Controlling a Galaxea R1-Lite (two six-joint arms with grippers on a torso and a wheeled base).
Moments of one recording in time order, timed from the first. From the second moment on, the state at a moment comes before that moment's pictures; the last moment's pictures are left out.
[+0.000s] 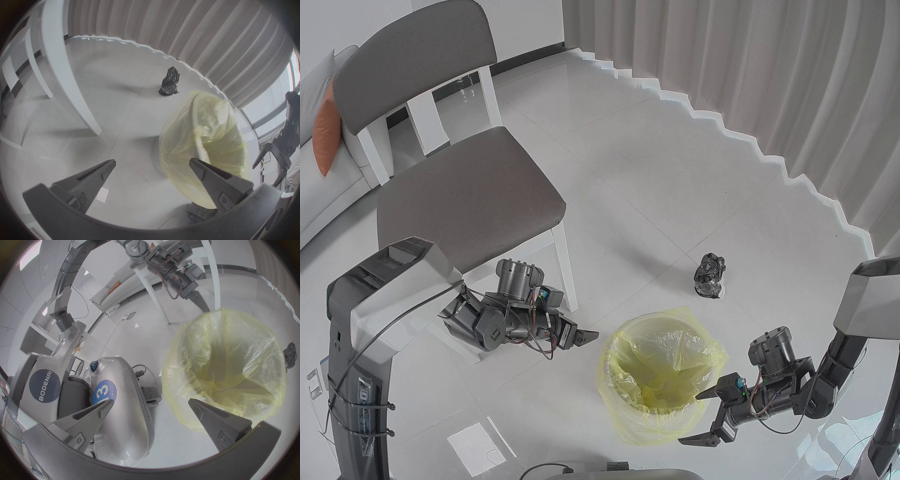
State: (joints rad) left arm -0.38 2.36 -1.21 -0.45 -0.33 0.17; right arm 0.44 2.12 -0.40 -0.79 0.48 -0.43
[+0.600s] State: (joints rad) left arm -0.37 2.29 -1.12 -0.53 -0.35 0.15; right arm 0.31 2.15 -0.58 -0.85 0.25 -0.69
